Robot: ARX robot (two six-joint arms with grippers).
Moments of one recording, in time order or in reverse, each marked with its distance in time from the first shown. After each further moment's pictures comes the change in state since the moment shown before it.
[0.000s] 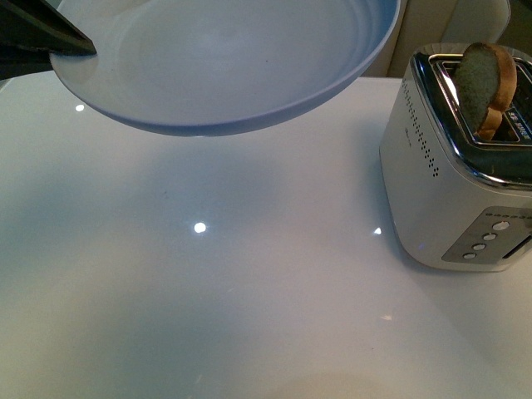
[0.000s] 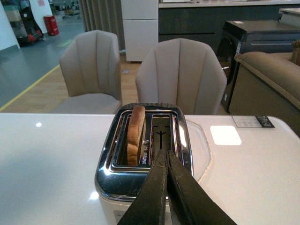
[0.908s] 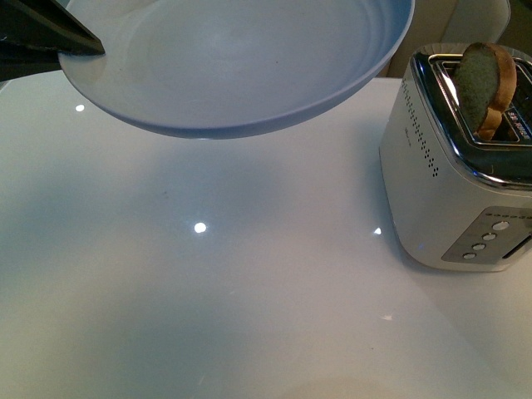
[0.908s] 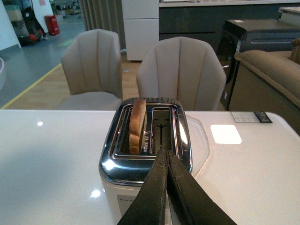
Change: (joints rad) left arm -0.014 0.000 0.002 0.000 -0.006 0.001; right arm 0.000 -0.346 0.000 -0.351 -0.002 0.000
